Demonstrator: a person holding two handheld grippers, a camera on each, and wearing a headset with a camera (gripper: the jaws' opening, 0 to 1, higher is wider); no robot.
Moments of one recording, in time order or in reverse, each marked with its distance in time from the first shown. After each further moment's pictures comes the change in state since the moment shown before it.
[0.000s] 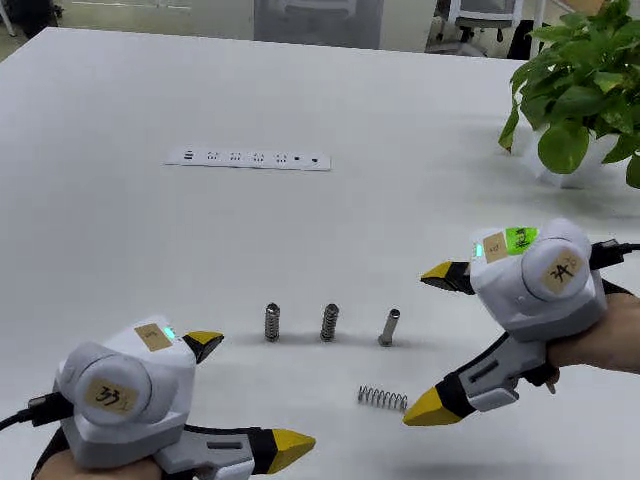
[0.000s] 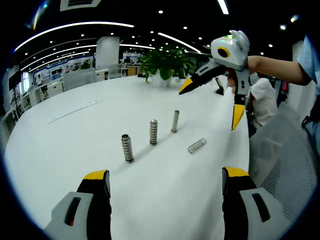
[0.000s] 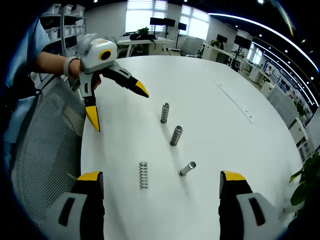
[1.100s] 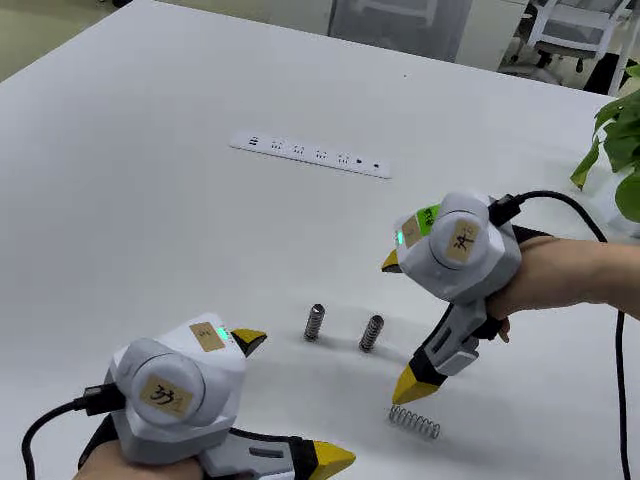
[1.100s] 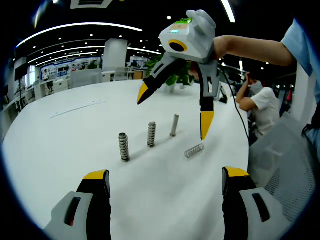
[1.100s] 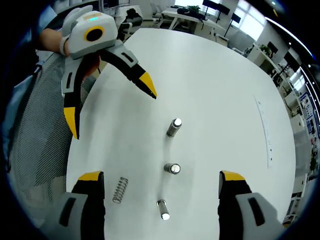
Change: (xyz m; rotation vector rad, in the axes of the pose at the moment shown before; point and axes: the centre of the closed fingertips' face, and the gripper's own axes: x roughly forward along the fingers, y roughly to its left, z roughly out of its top) left arm 0.000 -0.010 -0.002 -0.067 -0.061 0.026; right arm 0.064 -0.015 0.049 -0.355 0.234 0.210
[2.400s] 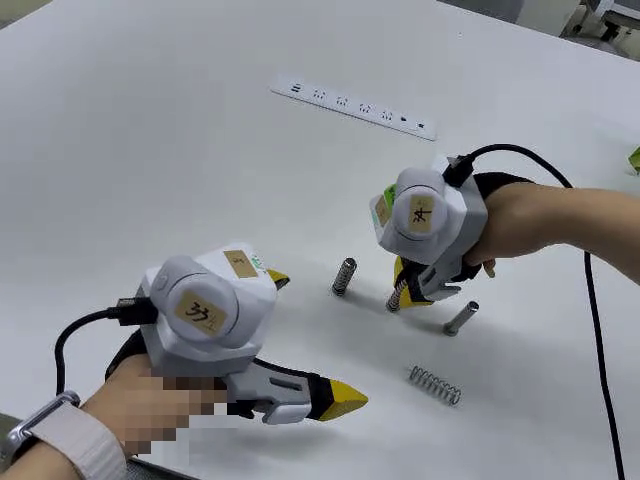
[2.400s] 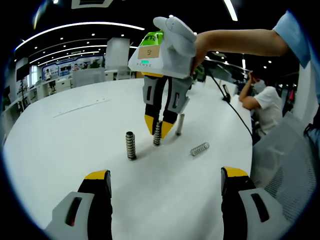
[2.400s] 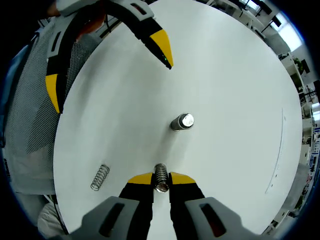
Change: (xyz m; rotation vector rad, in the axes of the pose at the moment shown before) left arm -0.003 0.010 -0.001 -0.001 0.012 0.028; right arm 0.048 -0.016 -0.007 -0.245 0.285 0.129
